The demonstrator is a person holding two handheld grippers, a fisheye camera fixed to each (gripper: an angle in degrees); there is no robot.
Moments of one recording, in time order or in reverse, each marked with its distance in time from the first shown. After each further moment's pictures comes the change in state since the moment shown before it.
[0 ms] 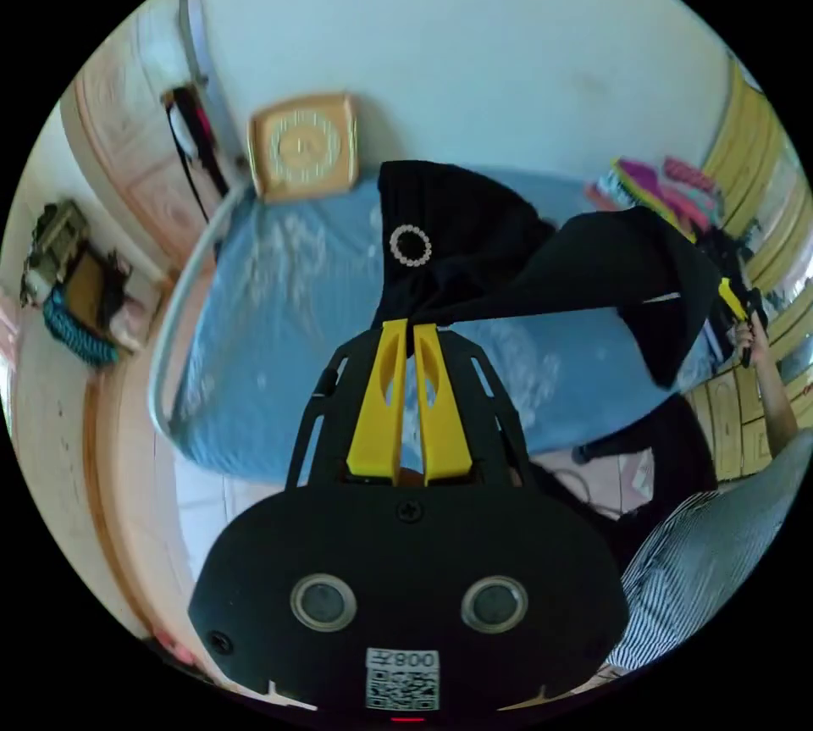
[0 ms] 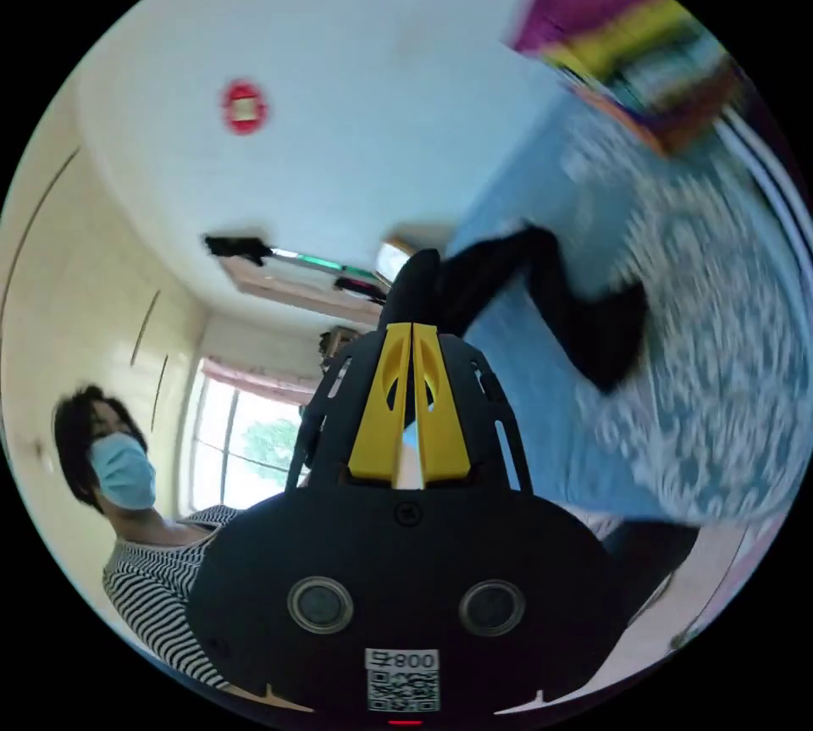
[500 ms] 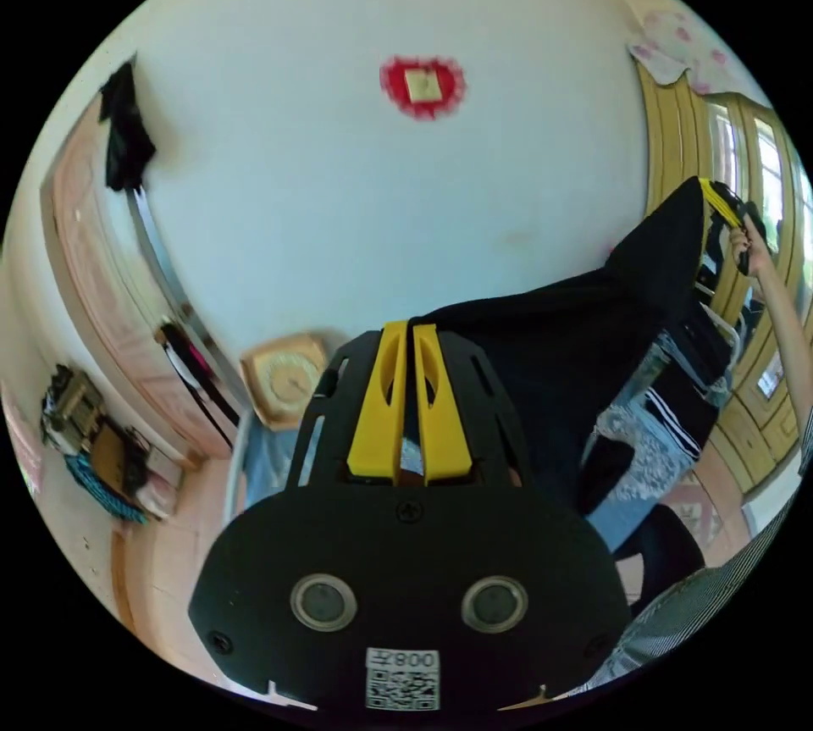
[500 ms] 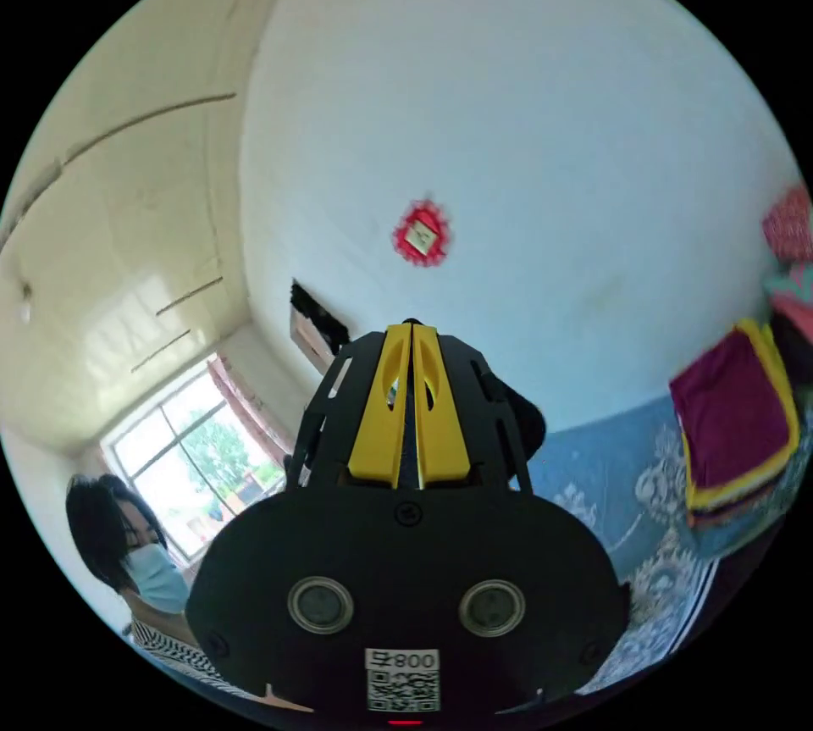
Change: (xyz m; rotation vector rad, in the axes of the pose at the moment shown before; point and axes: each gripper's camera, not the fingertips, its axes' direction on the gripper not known) left arm 0.078 -0.161 -0.185 0.508 -0.029 0.216; right arm -0.399 -0.256 -0.178 0.419 -0.078 -0.579
